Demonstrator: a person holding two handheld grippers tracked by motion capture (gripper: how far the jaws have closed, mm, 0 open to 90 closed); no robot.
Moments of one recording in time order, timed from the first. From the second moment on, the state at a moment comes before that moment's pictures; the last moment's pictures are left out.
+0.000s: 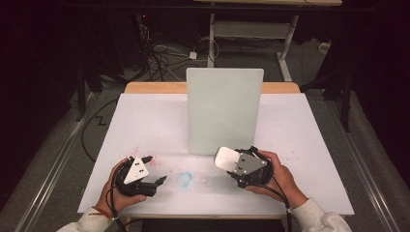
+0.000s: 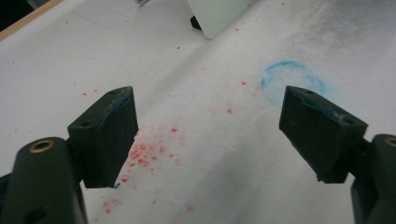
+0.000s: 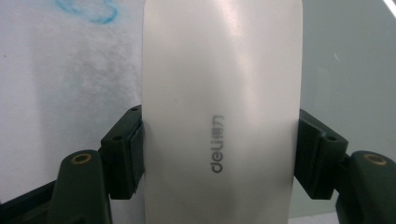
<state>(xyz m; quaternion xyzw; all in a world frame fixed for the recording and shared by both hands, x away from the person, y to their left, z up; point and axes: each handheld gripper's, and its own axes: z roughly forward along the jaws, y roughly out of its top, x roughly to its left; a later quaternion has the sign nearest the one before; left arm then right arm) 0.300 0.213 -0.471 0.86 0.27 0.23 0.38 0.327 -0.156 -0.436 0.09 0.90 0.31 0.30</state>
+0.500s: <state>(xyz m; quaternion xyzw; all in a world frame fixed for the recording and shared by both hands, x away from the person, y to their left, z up) 0.301 0.212 -0.473 0.86 0.27 0.22 0.38 0.336 -0.124 -0.454 0.06 0.93 0.27 0.25</state>
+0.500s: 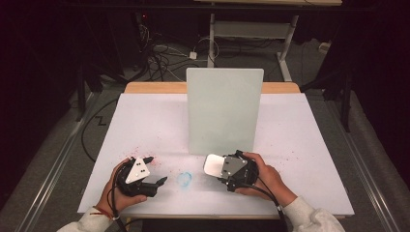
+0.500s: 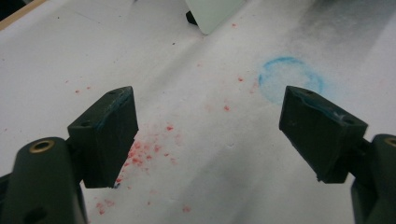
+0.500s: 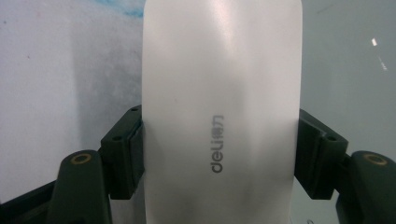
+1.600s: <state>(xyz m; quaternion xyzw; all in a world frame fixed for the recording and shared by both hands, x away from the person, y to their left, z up) 0.300 0.212 -0.473 0.86 0.27 0.22 0.38 0.342 -0.129 -0.444 0.09 0.90 0.34 0.24</state>
